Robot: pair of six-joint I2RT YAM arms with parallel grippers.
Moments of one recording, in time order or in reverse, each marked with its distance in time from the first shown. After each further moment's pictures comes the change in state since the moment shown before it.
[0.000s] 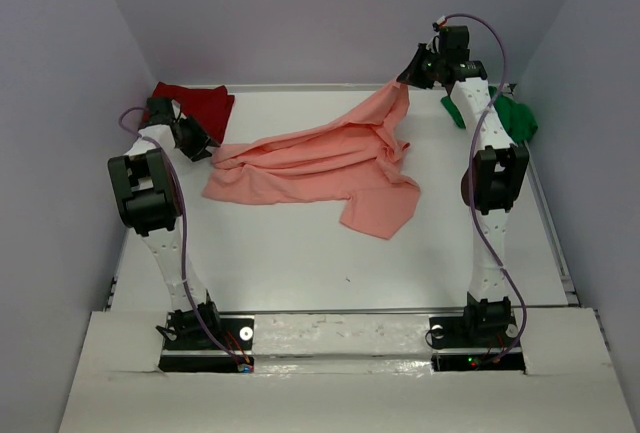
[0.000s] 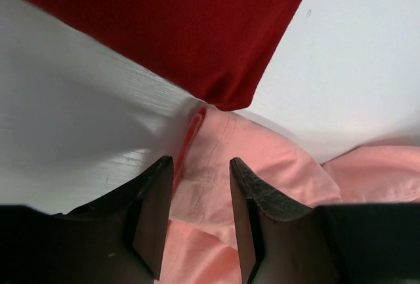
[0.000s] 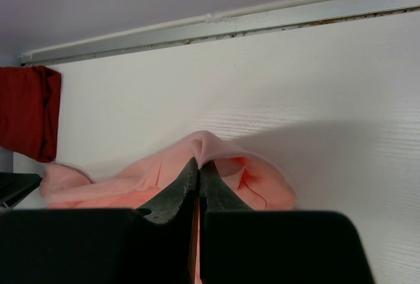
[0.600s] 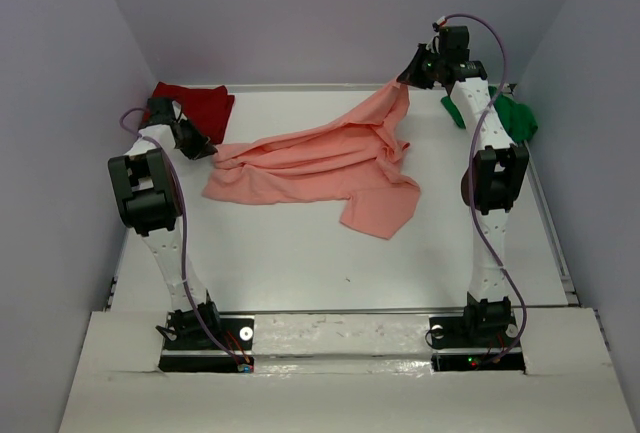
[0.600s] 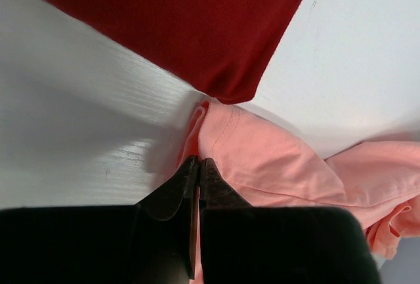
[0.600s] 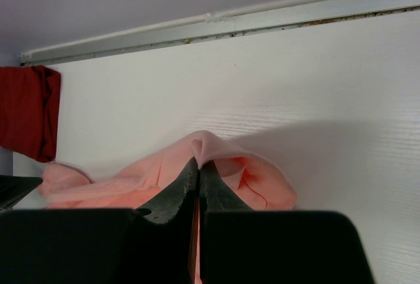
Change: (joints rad) left arm 0.000 0.000 0.004 -0.023 0.000 0.007; right arm 0.000 0.000 -0.001 0.000 0.000 -0.002
